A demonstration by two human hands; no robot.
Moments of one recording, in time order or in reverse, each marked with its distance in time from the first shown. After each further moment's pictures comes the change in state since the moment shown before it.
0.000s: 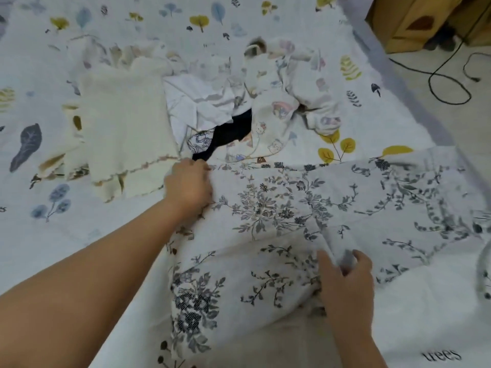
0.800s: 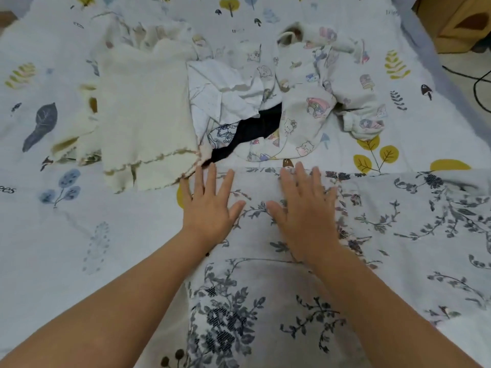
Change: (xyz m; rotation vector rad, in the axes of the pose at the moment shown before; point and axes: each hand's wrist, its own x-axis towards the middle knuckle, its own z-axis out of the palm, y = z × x) left_hand -0.017 -0.024 0.058 0.216 0.000 0.095; right_hand 0.068 -0.082 0.091 -0.817 -0.227 -0.898
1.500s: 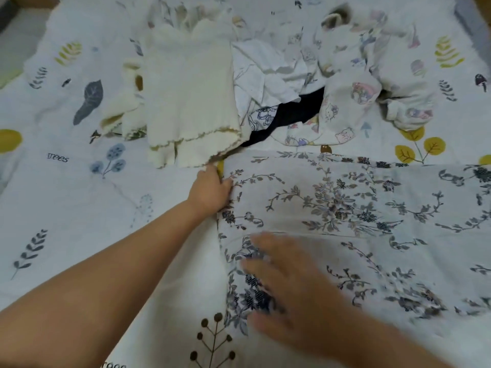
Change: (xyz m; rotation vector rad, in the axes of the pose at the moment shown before) left_hand -0.004 -0.066 -0.013 -0.569 -0.126 -0.361; right_hand -0.105 -0.058 0.013 0.217 -0.037 -0.731
